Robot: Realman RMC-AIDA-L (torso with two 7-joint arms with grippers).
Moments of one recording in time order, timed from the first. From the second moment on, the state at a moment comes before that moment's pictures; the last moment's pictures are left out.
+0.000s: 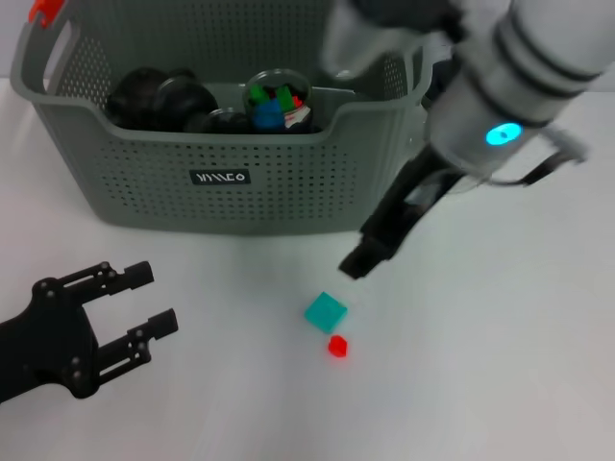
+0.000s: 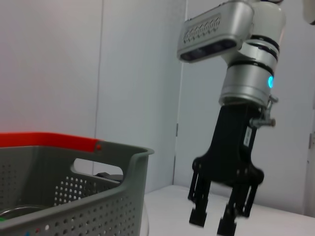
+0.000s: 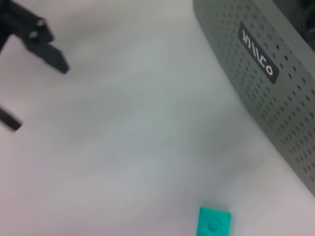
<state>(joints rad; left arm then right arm) -0.21 -2.15 0.39 0.72 1.97 1.90 -0.99 1.01 2.11 -1.44 -1.18 -2.49 -1.67 2.63</state>
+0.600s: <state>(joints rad) -0.22 -2.14 0.37 0.69 1.97 1.86 -0.96 1.01 2.11 -1.74 -0.89 -2.38 -1.24 2.91</state>
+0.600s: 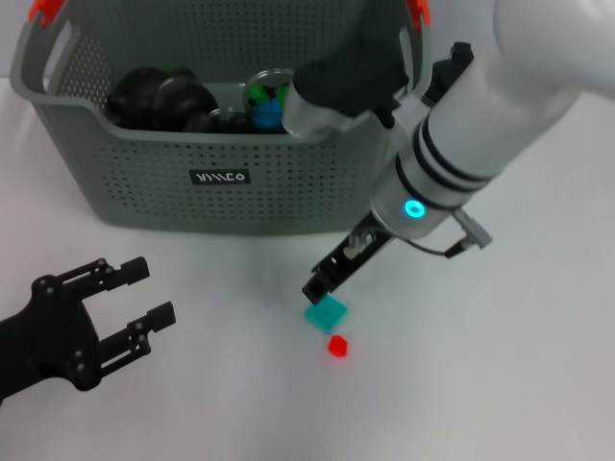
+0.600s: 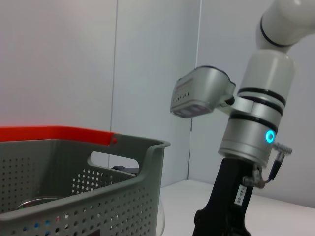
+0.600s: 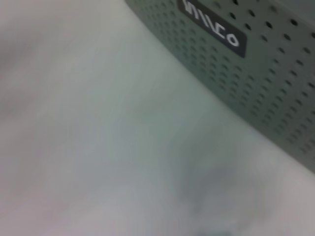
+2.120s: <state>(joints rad) -0.21 -2.15 0.37 0.68 1.97 1.85 -0.96 0.93 2.11 -1.97 -0.89 -2.38 -1.03 2.85</state>
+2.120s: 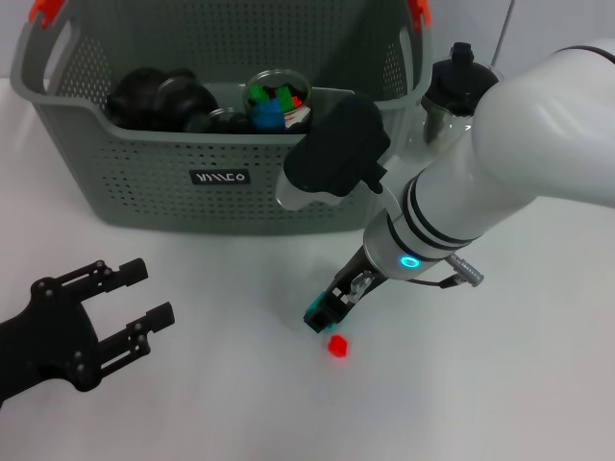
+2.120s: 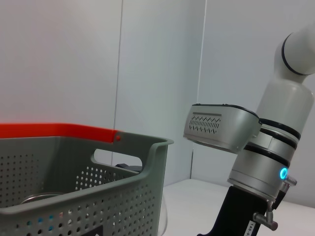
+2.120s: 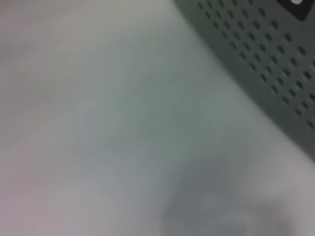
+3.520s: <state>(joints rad) -0.20 -2.15 0.36 0.67 1.97 1.86 -0.96 0.79 2.10 -1.86 -1.21 -2.38 -1.22 2.77</state>
